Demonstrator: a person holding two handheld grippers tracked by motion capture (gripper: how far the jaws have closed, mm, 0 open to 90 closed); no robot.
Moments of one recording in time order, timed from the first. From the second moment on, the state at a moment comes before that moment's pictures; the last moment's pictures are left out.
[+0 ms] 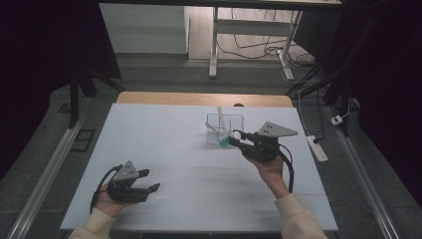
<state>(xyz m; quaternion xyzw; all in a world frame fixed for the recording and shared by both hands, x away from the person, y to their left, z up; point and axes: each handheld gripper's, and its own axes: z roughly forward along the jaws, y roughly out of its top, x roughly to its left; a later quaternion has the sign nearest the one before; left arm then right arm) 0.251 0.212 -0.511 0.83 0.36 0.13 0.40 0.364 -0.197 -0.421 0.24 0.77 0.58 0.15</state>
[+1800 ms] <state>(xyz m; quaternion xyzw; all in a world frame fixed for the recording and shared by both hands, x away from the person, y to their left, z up) 0.256 0.211 -0.515 0.84 0.36 0.12 0.39 0.445 -0.207 -0.411 0.34 0.77 0.49 0.21</state>
